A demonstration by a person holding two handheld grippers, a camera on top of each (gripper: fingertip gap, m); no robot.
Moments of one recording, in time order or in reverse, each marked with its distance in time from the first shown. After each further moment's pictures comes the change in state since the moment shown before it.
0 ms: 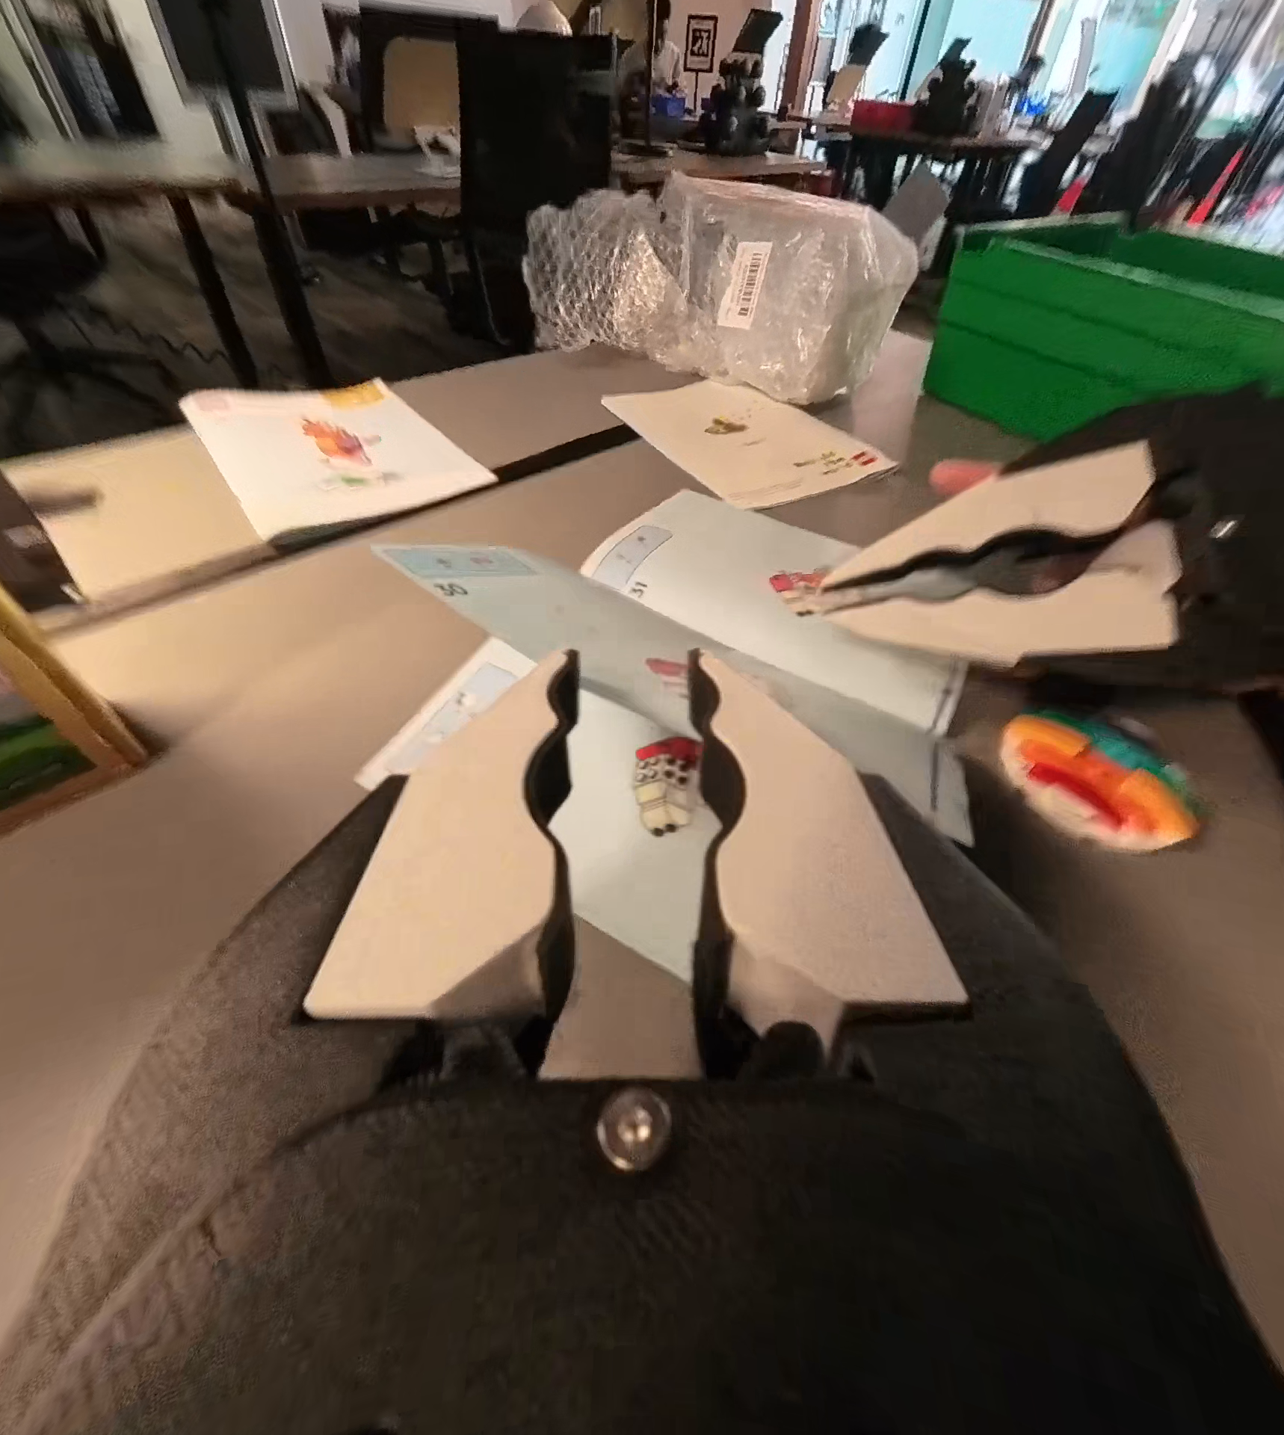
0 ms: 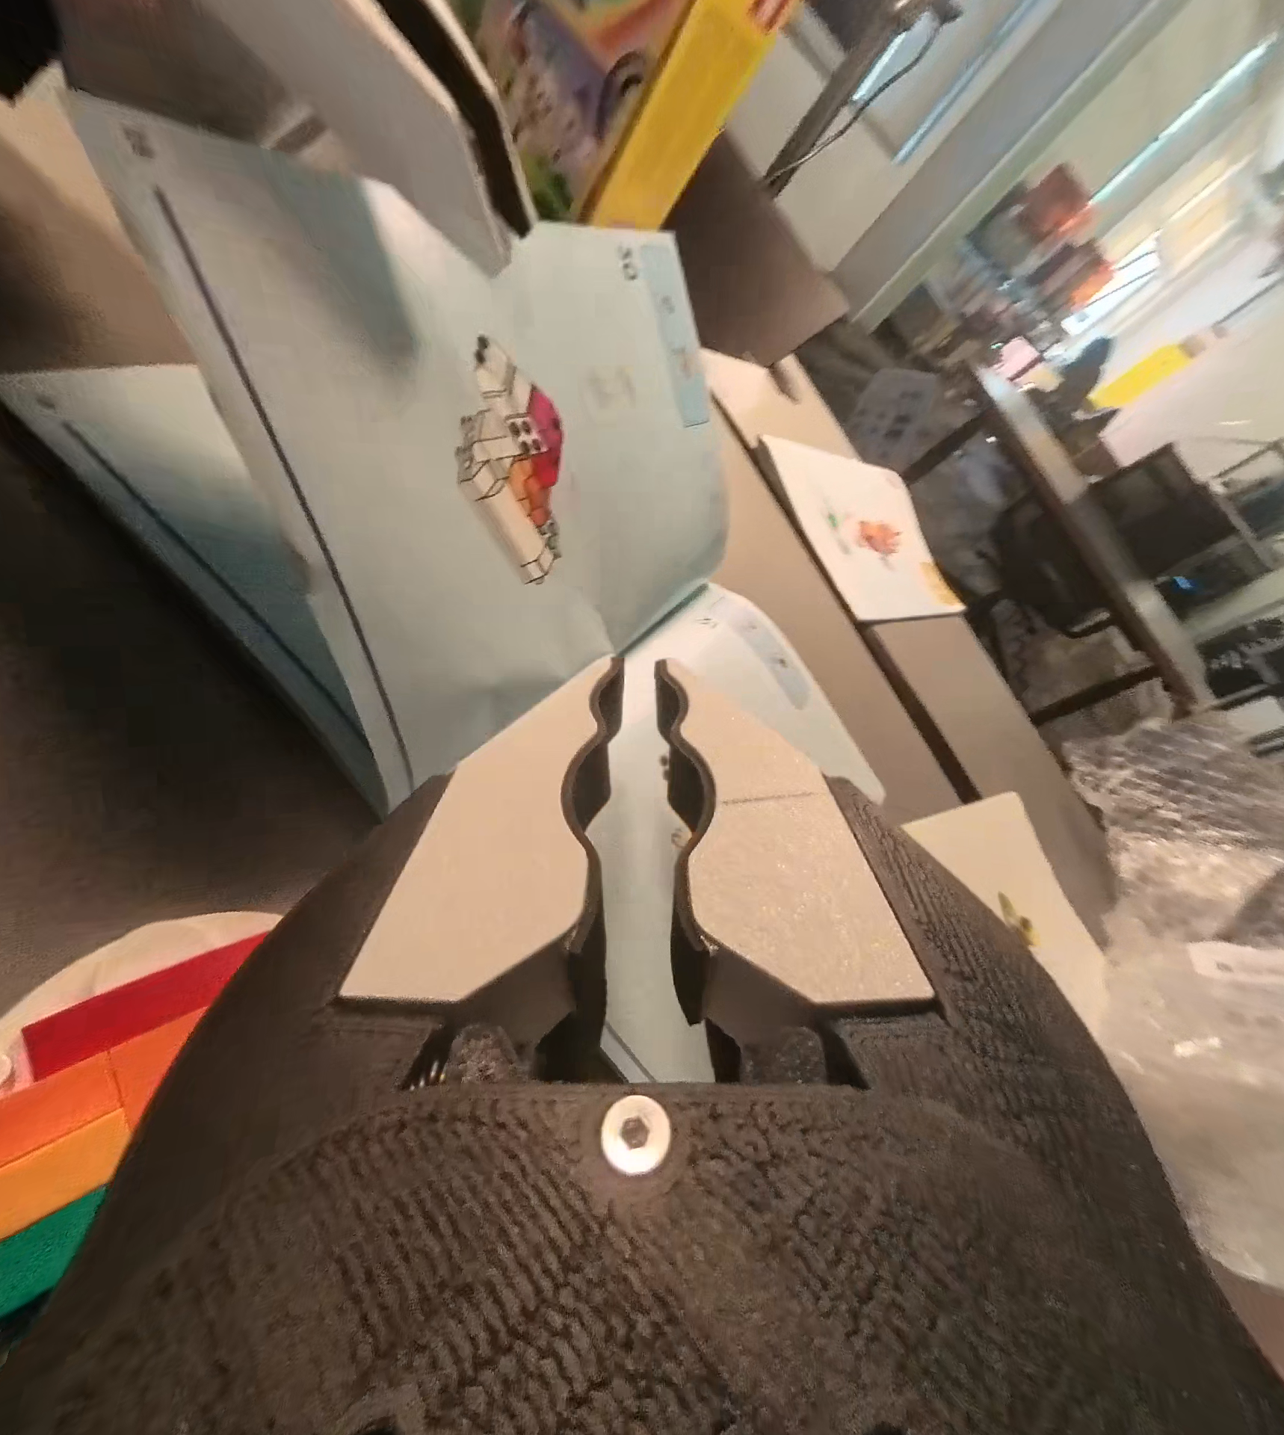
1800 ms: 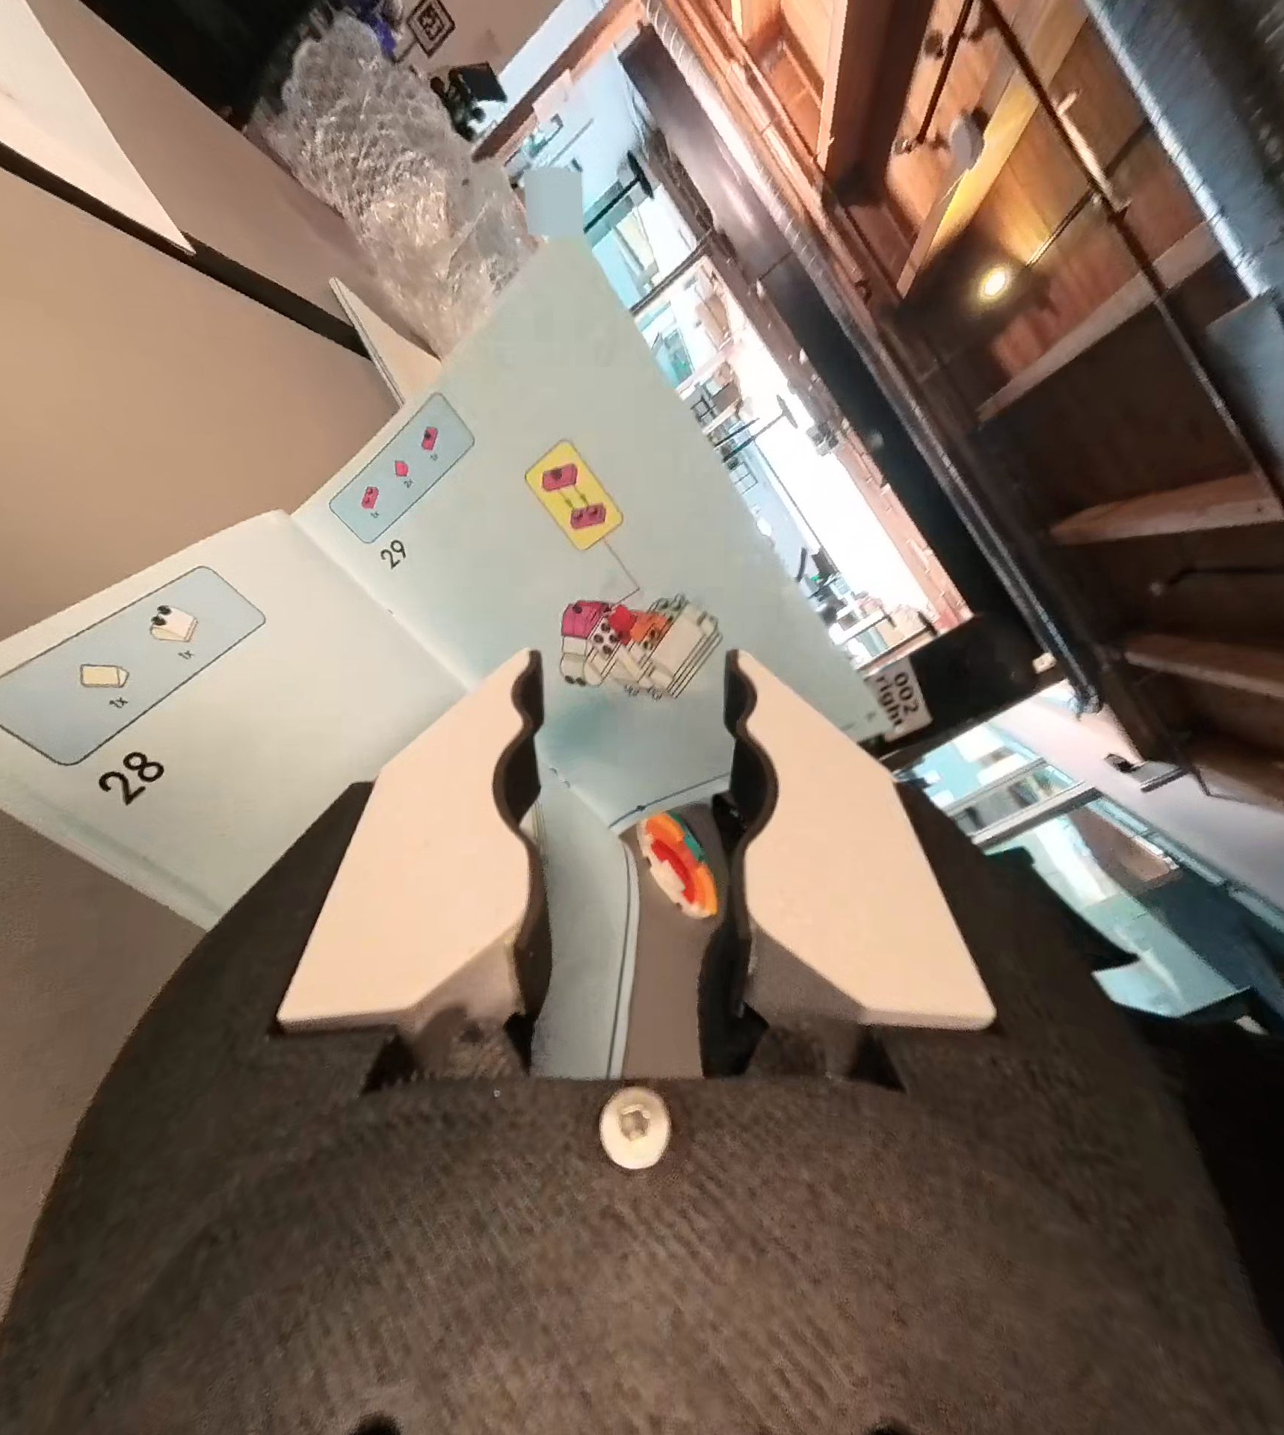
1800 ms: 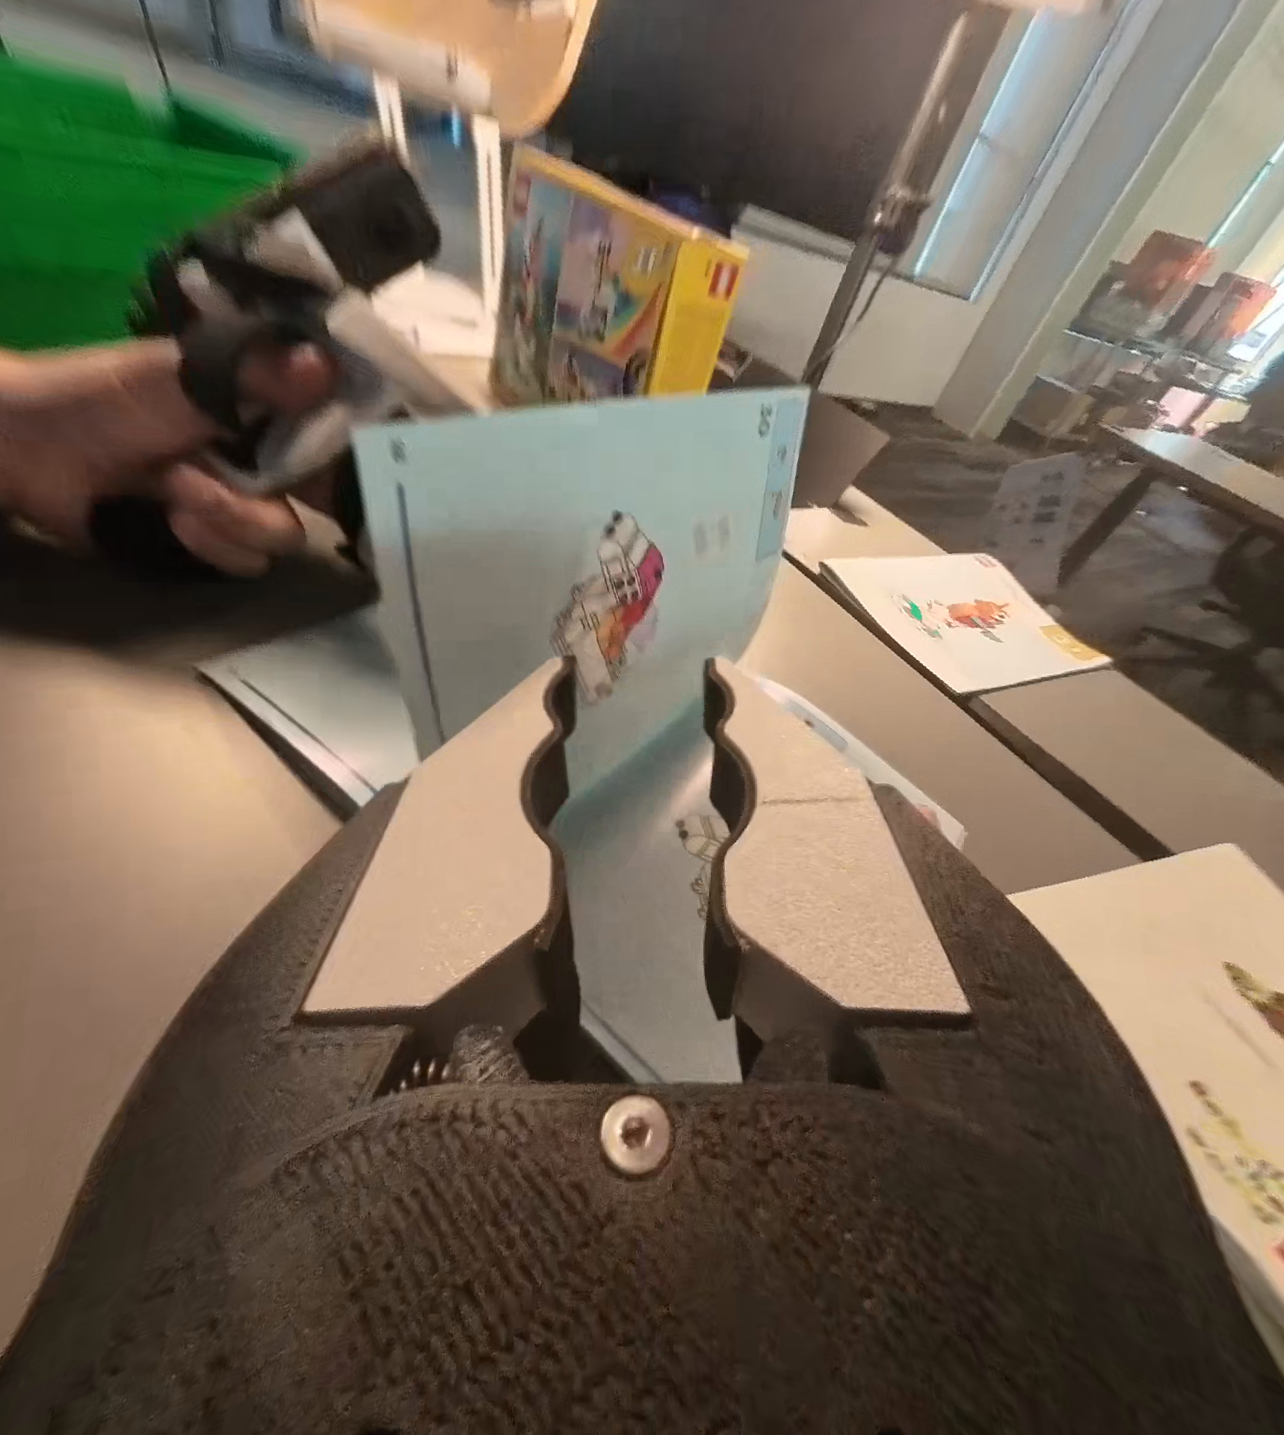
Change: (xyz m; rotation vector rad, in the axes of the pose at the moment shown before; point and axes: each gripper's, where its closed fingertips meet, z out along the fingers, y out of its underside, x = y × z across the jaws) left arm 0.018 -0.010 0.000 0.059 0.510 -0.795; right arm 0.009 -0.036 -0.027 0.282 -0.158 0.344
